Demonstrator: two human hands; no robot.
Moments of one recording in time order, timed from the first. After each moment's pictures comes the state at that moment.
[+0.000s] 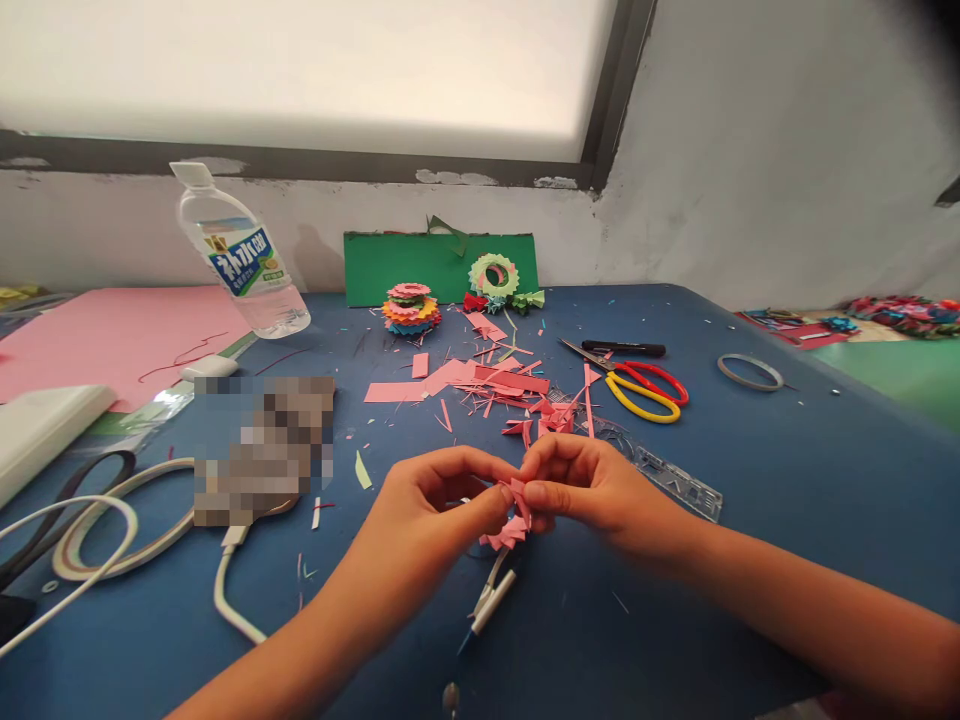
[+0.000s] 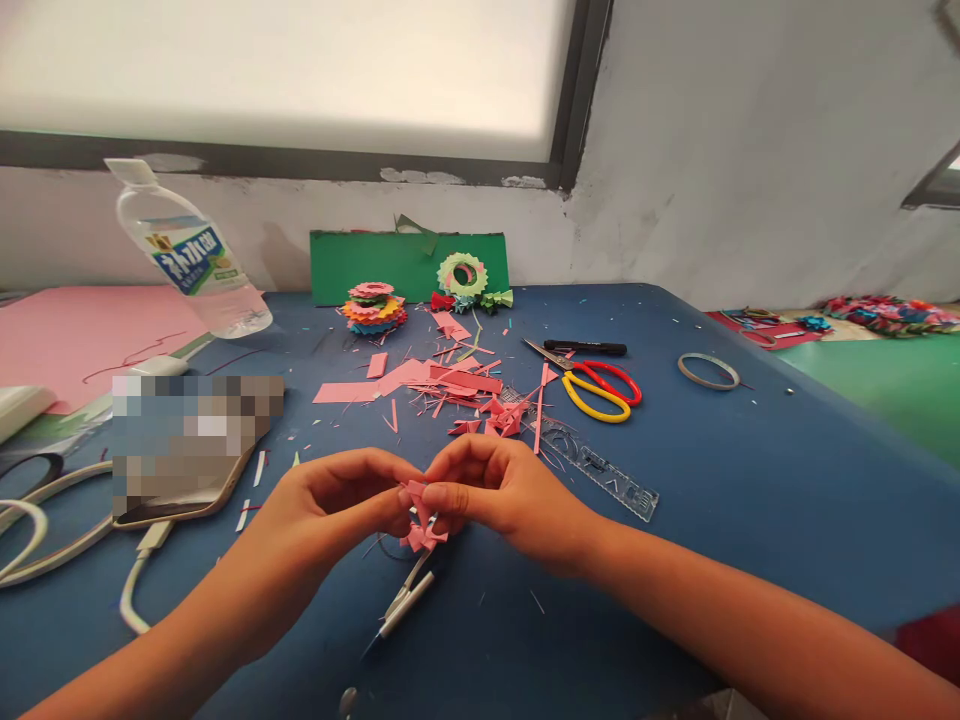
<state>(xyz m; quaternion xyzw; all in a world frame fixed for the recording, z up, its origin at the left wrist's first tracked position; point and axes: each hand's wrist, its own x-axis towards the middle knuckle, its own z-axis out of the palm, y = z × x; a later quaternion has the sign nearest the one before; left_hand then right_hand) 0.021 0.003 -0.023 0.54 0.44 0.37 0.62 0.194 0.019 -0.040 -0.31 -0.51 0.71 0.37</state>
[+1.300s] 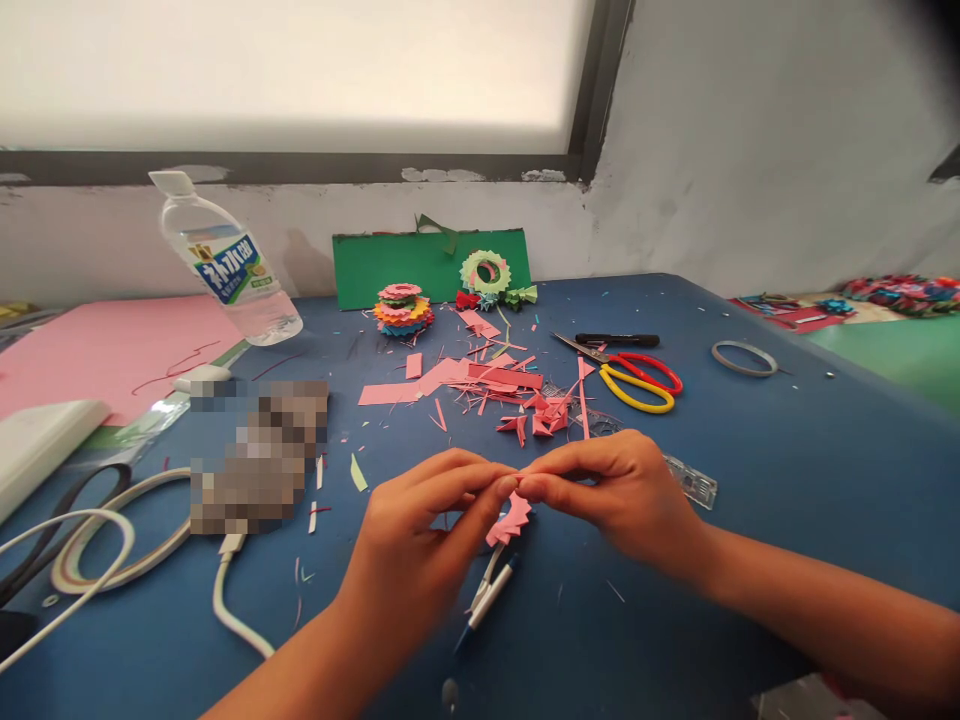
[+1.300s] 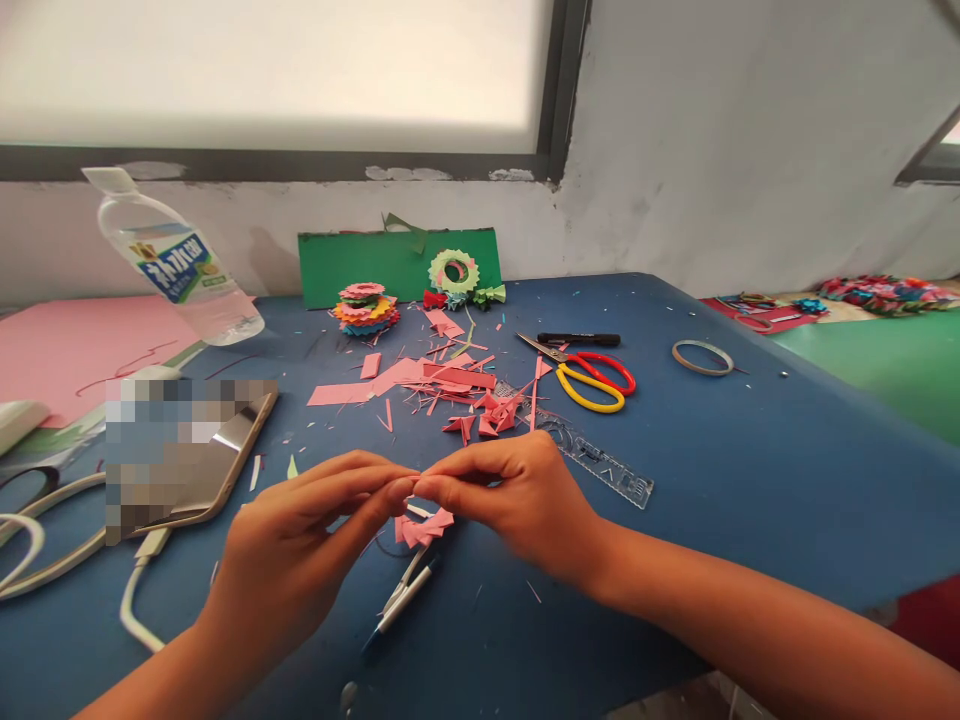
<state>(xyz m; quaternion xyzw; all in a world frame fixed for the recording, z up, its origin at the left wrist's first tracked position) 0.025 -0.003 -0.029 0.74 0.40 0.44 0.30 0.202 0.008 -0.033 -0.40 -0.70 0.42 0.41</state>
